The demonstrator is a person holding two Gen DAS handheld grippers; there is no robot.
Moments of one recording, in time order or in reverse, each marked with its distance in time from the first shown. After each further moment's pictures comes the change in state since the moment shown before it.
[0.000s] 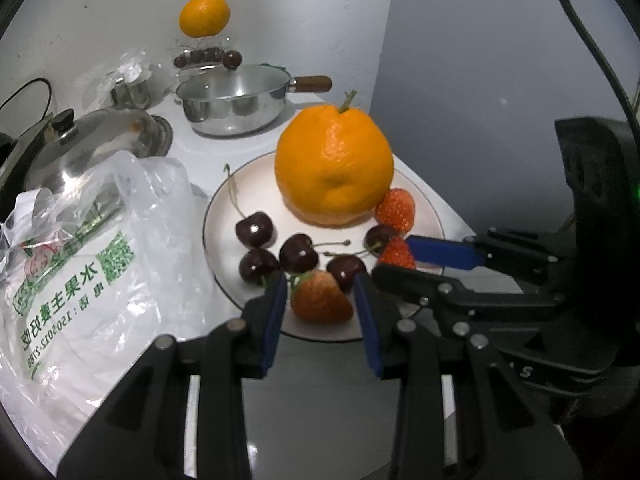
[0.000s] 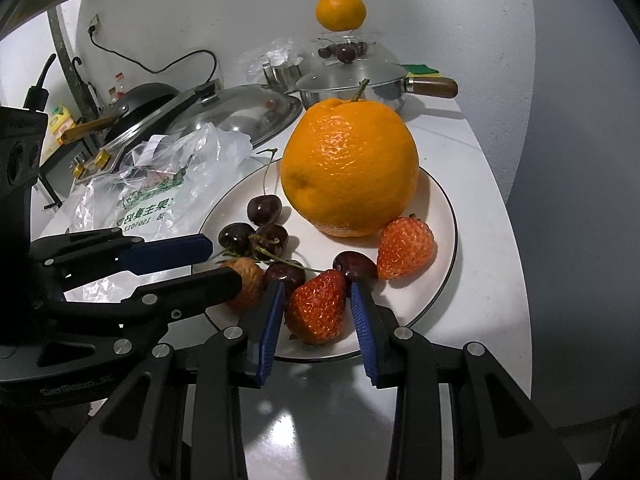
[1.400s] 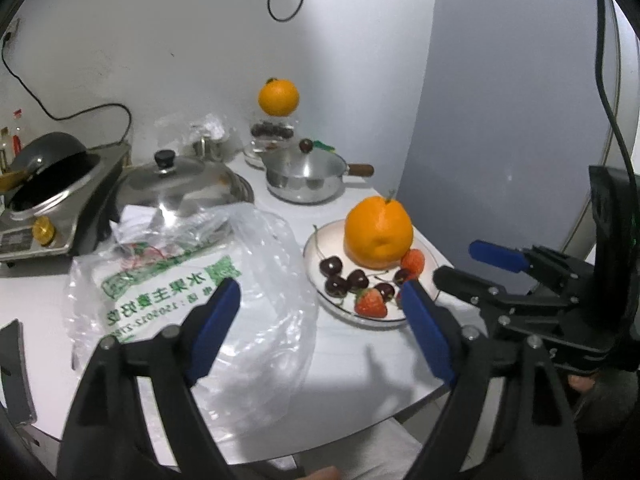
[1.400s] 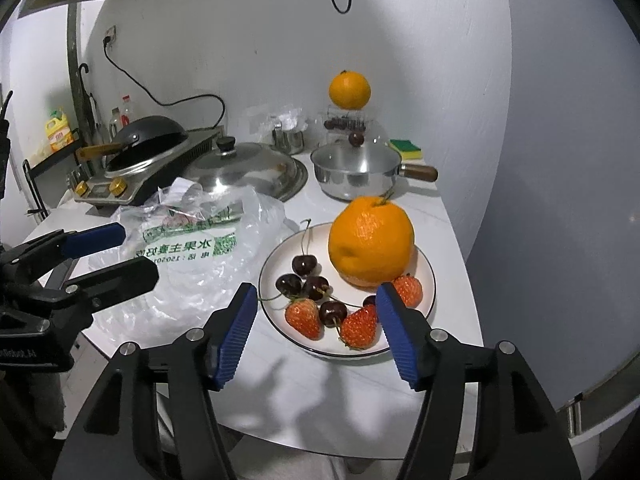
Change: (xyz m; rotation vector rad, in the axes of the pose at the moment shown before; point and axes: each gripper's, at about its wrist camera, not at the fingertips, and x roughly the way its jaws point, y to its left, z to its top) left arm -0.138 0.039 -0.031 -0.101 -0.269 0.083; right arm -0.086 0.081 0.005 -0.074 -0.202 -0.156
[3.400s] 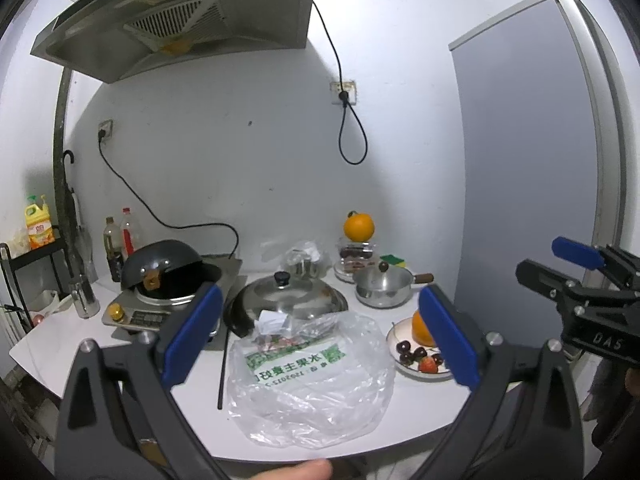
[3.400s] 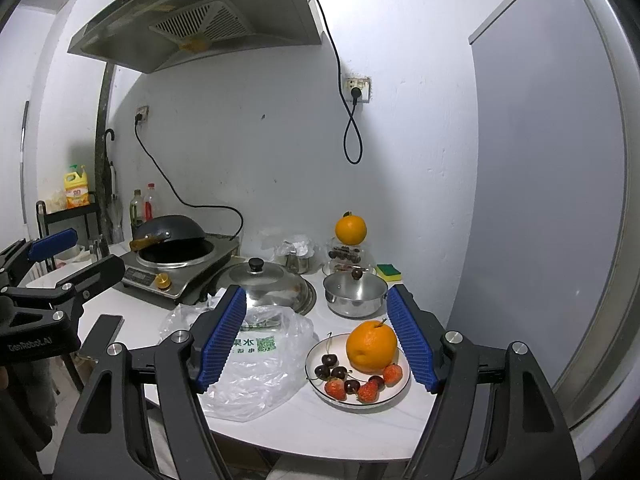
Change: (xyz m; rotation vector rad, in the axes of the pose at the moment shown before) left arm -0.201 0.004 0.004 0.057 -0.401 0.285; right arm -0.169 0.082 0.024 -0.061 -0.378 -0.087
